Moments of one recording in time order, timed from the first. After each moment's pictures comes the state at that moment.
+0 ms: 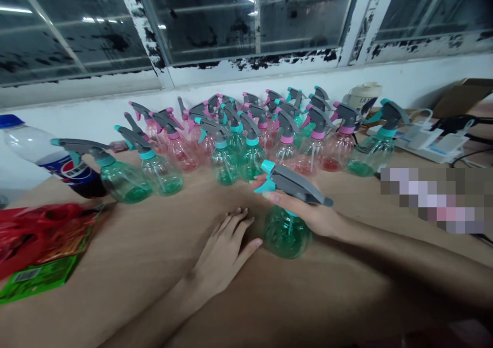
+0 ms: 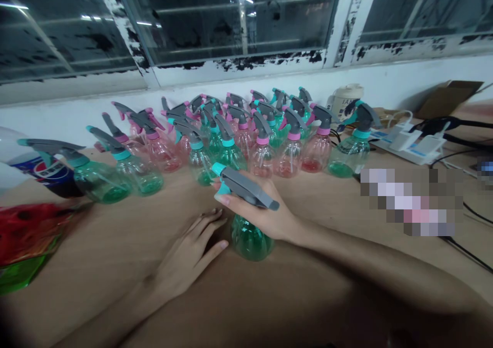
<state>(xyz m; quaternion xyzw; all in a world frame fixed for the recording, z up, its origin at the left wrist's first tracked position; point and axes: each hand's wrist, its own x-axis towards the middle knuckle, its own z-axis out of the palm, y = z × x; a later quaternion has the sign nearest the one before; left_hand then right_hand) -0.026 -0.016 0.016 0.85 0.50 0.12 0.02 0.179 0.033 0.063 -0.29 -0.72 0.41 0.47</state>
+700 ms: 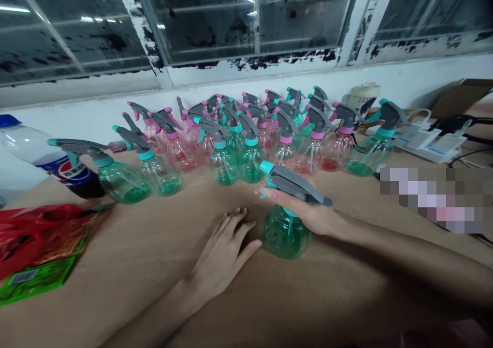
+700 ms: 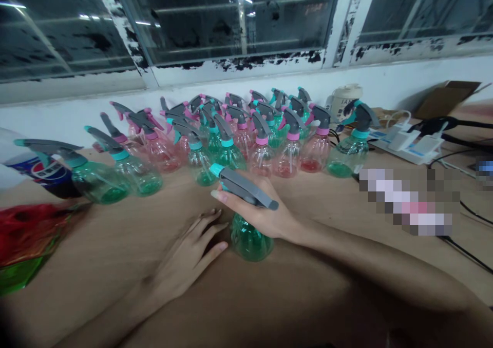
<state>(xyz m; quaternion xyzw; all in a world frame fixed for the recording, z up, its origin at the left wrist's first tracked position) -0.029 -0.017 0.012 0.86 0.49 0.12 0.00 0.177 0.034 0.073 -0.30 -0.74 0.38 0.46</state>
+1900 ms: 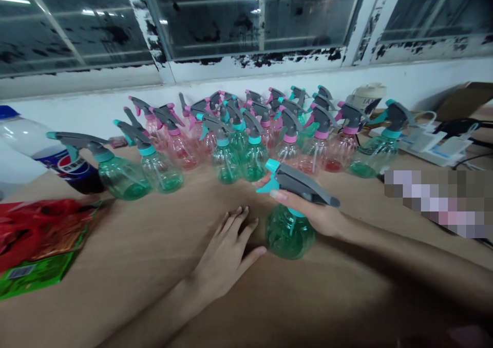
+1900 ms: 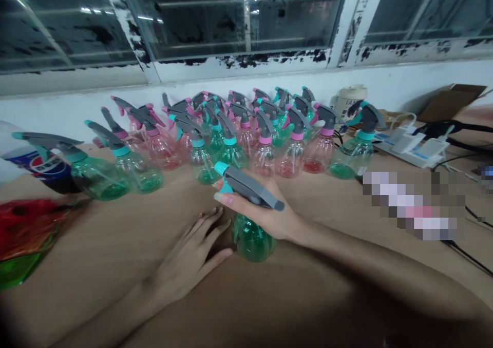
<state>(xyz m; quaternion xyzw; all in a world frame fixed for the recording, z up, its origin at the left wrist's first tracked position) -0.027 -0.019 0.005 0.87 0.48 0.10 -0.03 0.180 0.034 0.069 -0.28 -0.73 0.41 0.47</state>
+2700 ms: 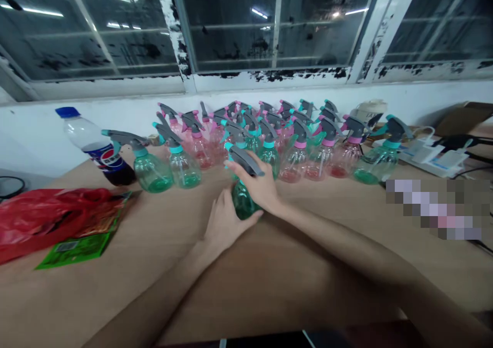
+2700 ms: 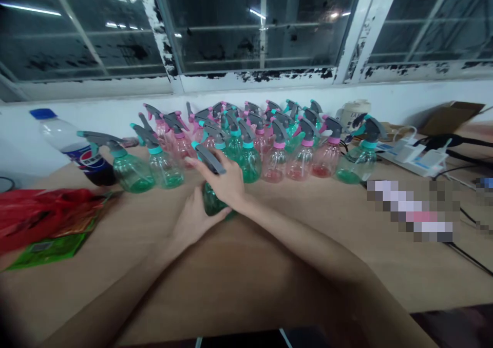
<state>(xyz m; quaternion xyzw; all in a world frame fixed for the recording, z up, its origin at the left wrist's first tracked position) -0.047 0.007 0.018 0.71 0.63 0.31 0.05 0.069 0.060 0.070 -0.36 -0.71 0.25 0.56</state>
